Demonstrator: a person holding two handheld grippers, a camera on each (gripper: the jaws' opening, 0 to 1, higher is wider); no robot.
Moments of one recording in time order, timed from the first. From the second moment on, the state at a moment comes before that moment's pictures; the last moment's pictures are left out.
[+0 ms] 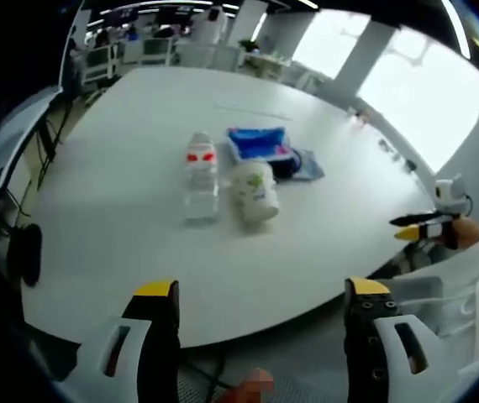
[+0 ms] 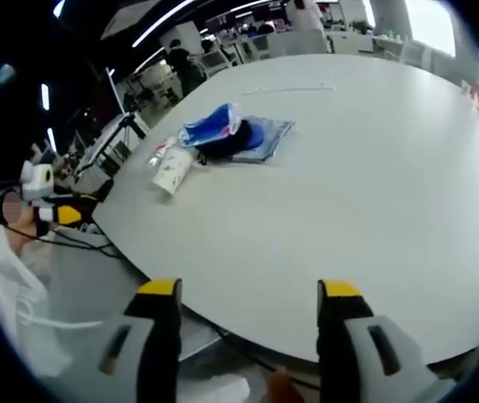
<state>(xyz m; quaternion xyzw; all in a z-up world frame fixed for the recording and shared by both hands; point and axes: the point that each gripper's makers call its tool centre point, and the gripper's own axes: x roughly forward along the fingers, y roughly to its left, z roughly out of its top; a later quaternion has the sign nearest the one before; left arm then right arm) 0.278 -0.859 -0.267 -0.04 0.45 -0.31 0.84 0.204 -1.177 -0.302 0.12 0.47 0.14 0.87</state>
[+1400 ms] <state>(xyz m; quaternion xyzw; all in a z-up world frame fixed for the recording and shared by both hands) 0.304 -0.866 -0.277 -0.04 0.45 -0.32 0.83 0.228 -1.149 -0.303 0.11 0.46 0.16 0.87</state>
